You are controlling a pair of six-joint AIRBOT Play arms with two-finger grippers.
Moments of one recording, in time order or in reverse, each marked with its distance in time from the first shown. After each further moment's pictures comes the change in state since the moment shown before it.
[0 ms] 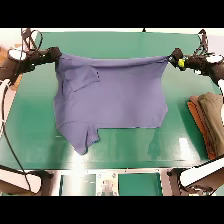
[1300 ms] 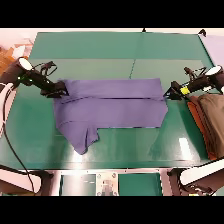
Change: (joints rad) left arm 0.005 0.006 -0.090 0.425 -0.776 -0.308; right arm -0.086 0.050 -0.152 -0.457 0.640 0.193
